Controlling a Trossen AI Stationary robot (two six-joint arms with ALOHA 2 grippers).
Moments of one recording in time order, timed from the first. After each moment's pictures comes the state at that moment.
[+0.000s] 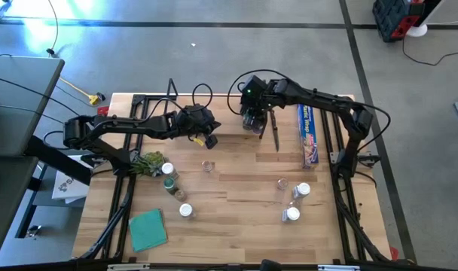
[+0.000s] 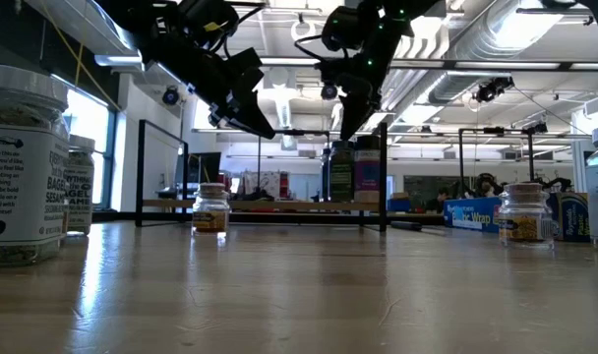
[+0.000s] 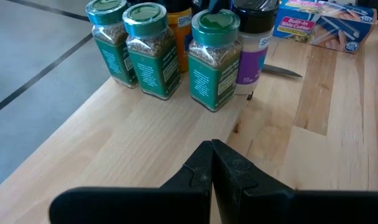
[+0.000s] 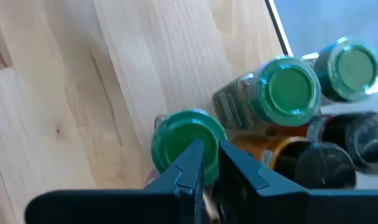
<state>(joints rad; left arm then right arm) 0.30 1.44 0.83 0.06 -0.17 -0.03 -0.44 1.83 1.64 -0.92 0.08 -0.17</state>
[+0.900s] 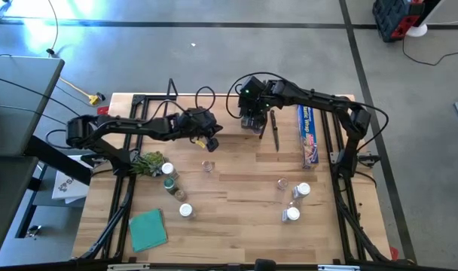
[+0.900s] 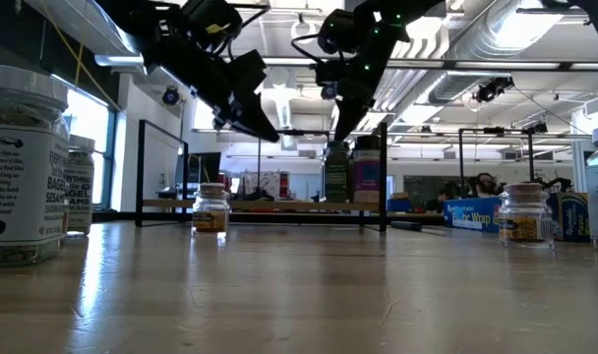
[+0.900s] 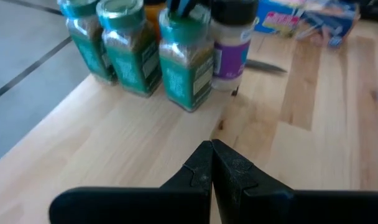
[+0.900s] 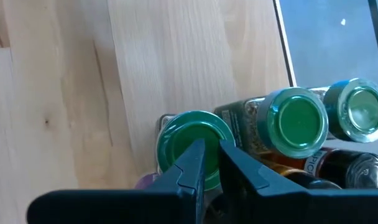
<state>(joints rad) 0.28 1.47 0.83 0.08 -0.15 -0.04 -0.44 1.85 1.64 -0.87 0.08 -0.33</state>
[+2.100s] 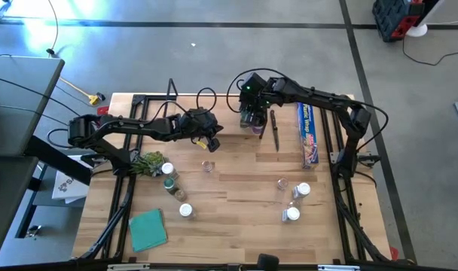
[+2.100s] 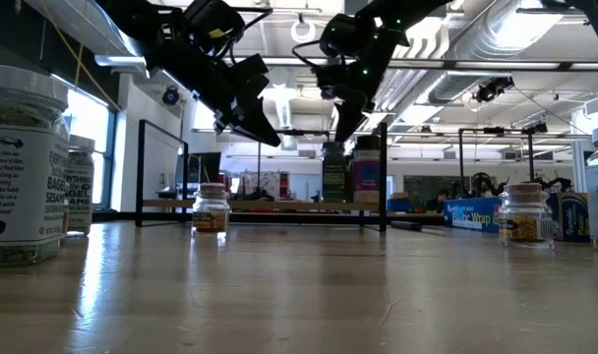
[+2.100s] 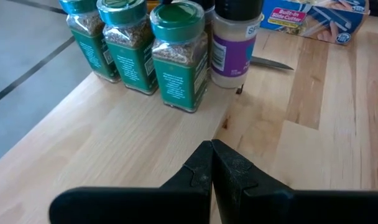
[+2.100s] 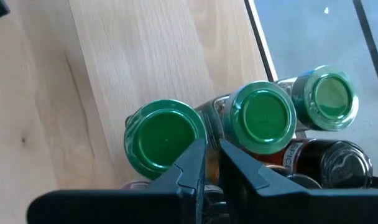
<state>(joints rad) 0.28 1.49 0.83 0.10 -0.17 -0.04 -0.46 1.85 1.64 -0.85 0.10 -0.27</state>
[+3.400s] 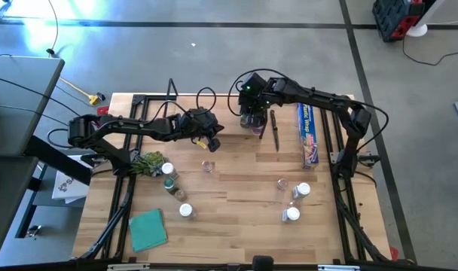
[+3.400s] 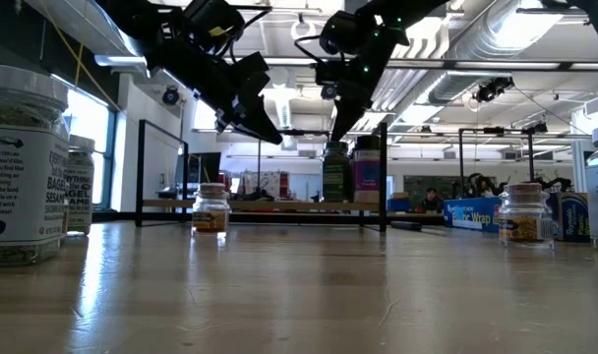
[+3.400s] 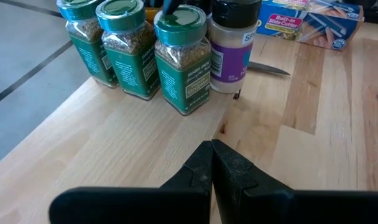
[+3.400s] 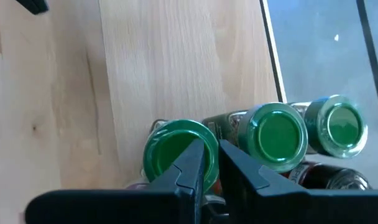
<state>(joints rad) 0.27 1.49 0.83 0.11 -0.16 -0.05 -0.46 1.85 1.63 -0.83 0.05 -0.39</state>
